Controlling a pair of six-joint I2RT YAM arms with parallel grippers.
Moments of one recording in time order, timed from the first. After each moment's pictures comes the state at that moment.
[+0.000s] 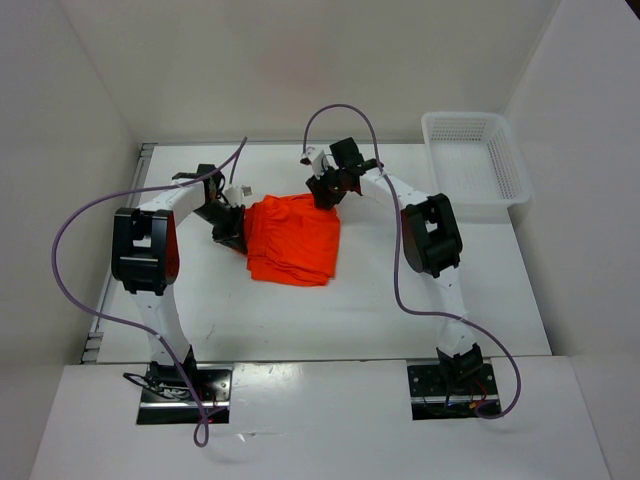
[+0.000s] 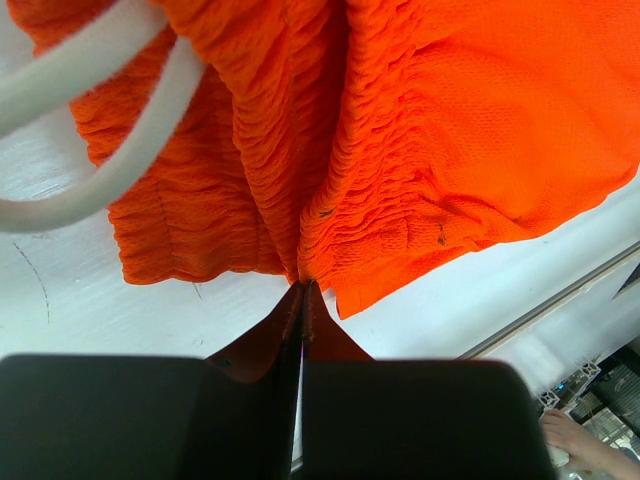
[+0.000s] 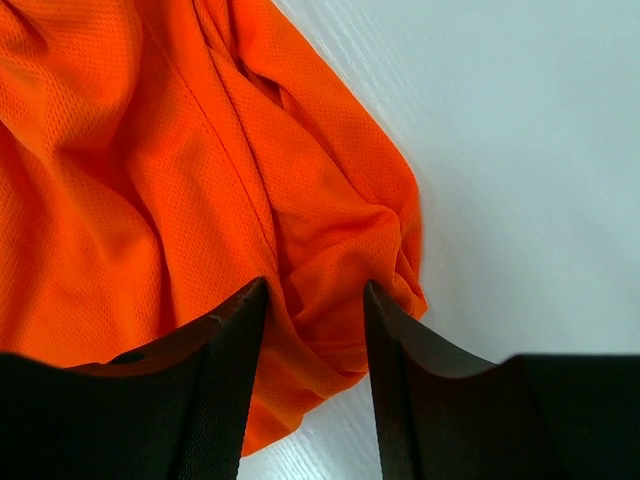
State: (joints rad) left arm -0.04 1.99 1.45 -0.93 0.50 0.07; right arm 0.45 2.32 1.91 -0.46 -0.38 -0.39
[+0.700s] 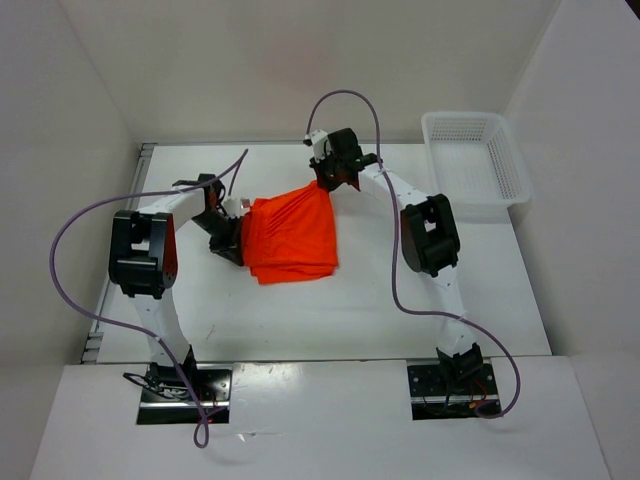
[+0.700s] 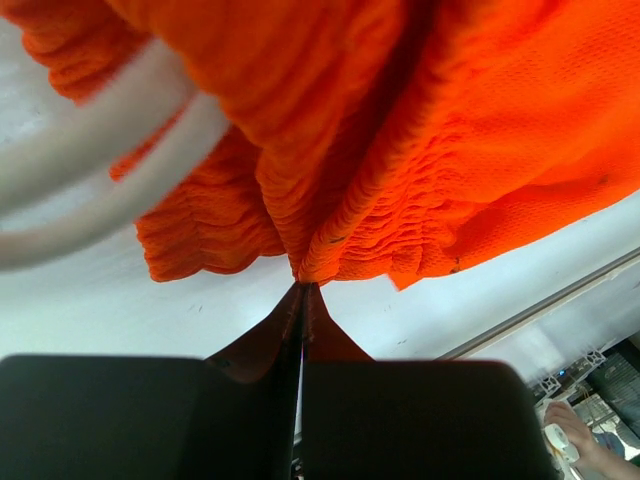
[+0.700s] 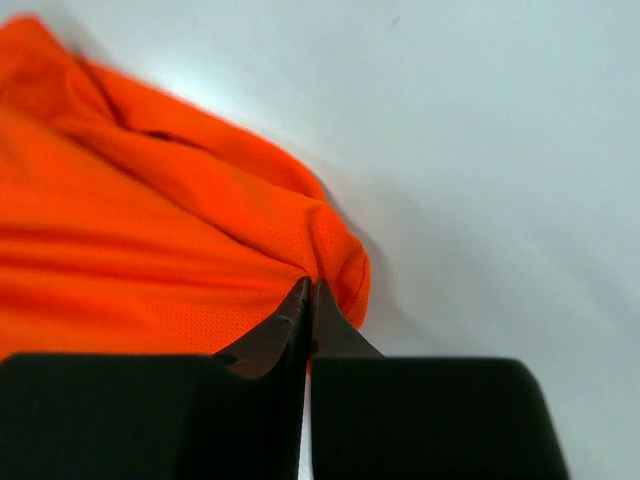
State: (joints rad) left arm -0.04 1.96 1.36 -0.95 0.44 0.07; right arm 0.45 2.34 1.98 -0.39 -0.25 -0.25
